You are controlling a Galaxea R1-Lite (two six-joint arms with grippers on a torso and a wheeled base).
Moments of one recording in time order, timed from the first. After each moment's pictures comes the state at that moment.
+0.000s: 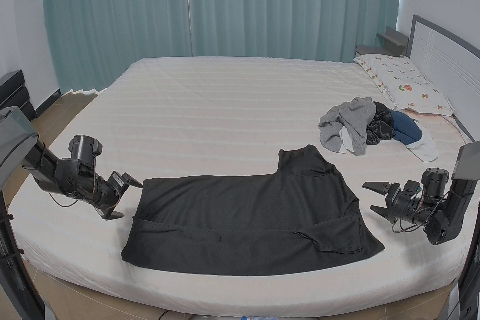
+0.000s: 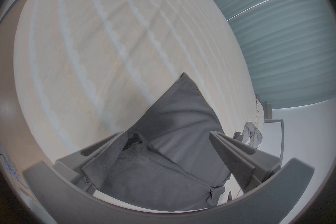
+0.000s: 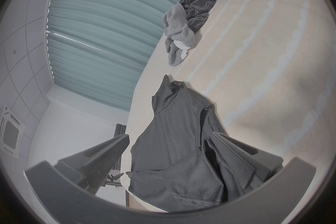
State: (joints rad) left arm 0.04 2.09 -0.98 -0.19 -0.28 -0.91; right arm -0.10 2.24 -0.43 -1.39 0.58 0.87
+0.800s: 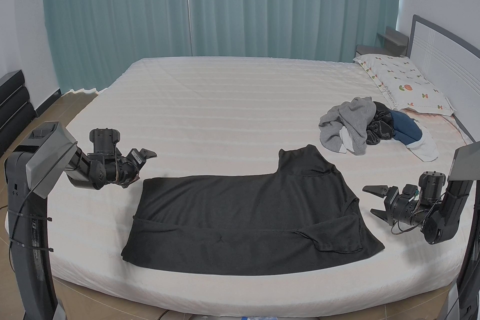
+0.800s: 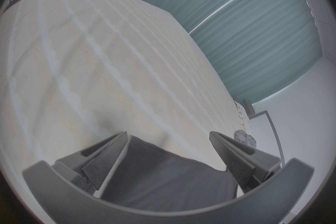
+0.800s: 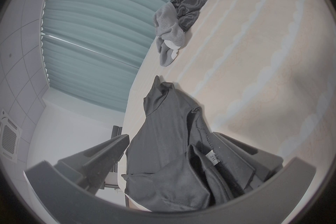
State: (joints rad) left arm 0.06 2.46 -1.35 -0.51 -0.29 -0.79; right arm -0.13 2.31 -0.47 -1.37 0.58 0.87
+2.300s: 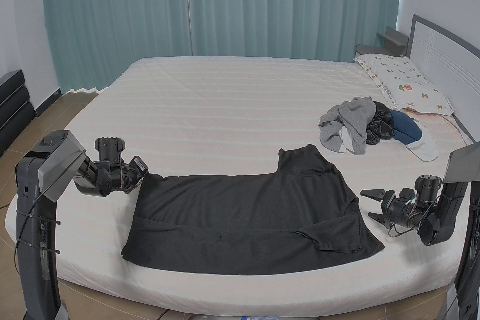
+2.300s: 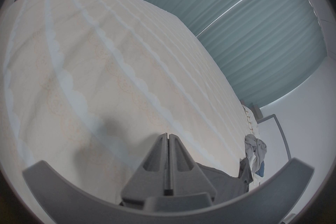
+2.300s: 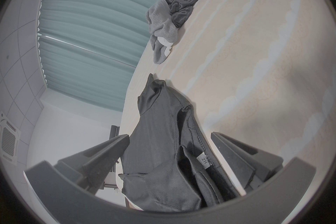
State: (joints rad) left arm 0.04 2.54 -1.39 -0.55 -0.20 -0.81; right arm -0.13 2.36 -0.50 -1.38 0.58 0.86
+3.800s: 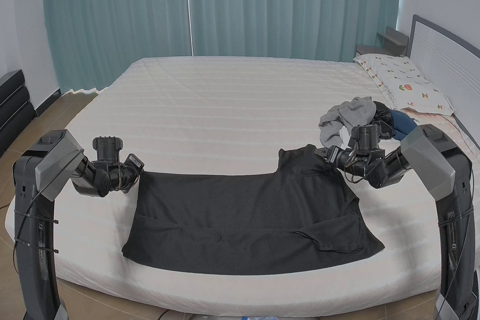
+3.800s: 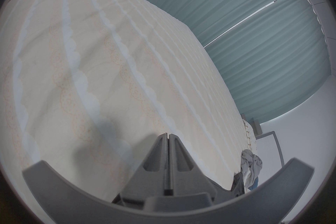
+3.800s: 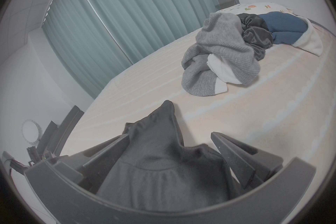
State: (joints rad) left arm 0.05 2.52 -1.36 -0.58 -0.15 -0.91; right arm 0.15 2.59 -1.56 -0.58 0.07 0.48
